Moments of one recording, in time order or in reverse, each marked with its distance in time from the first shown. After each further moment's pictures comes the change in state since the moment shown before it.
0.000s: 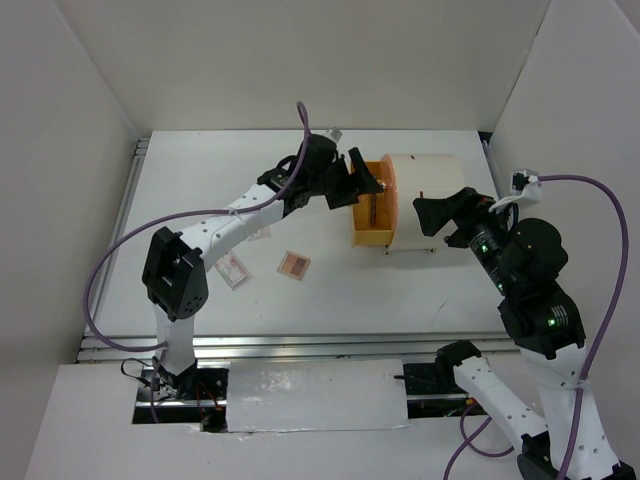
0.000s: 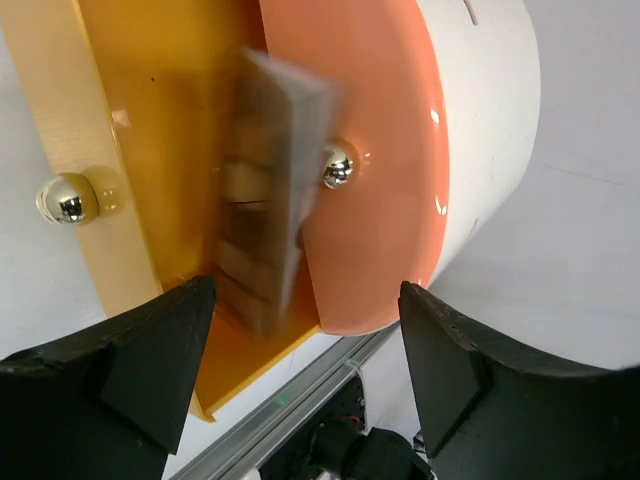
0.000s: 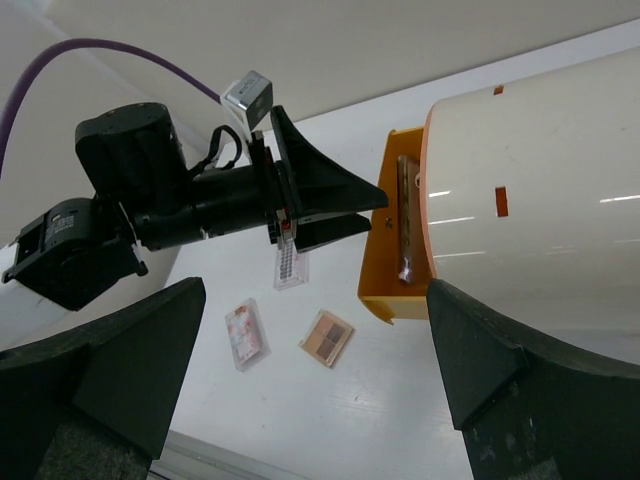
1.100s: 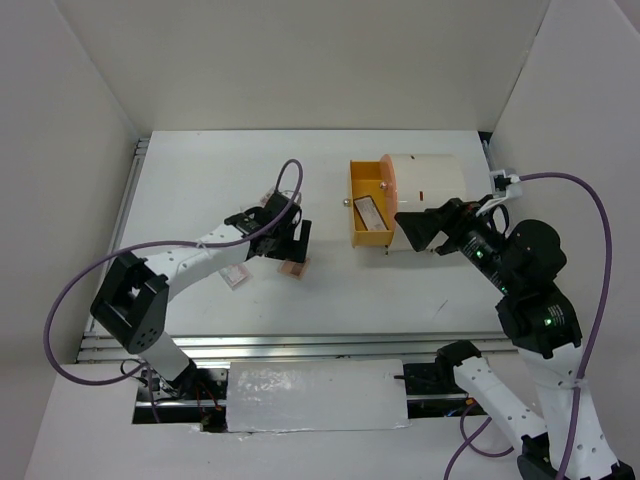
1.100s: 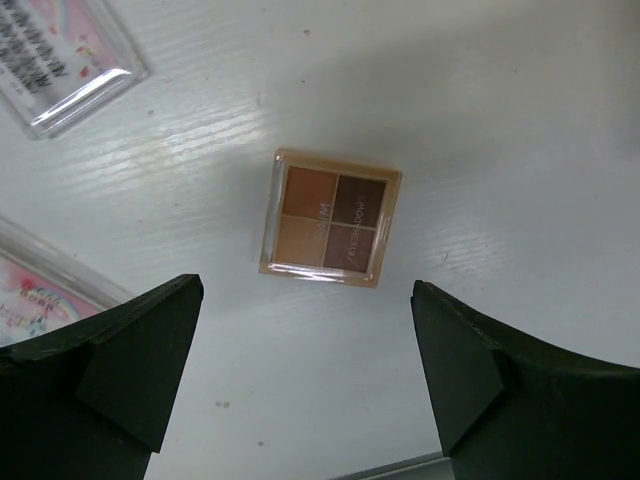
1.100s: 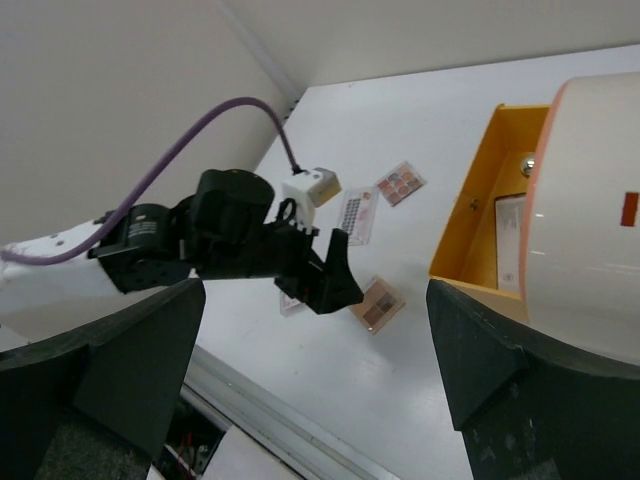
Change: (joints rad) left arm 0.039 -0.317 -0.615 -0.179 -0.385 0.534; right arm 0.000 -0.009 -0.029 0.055 -0.247 -0.032
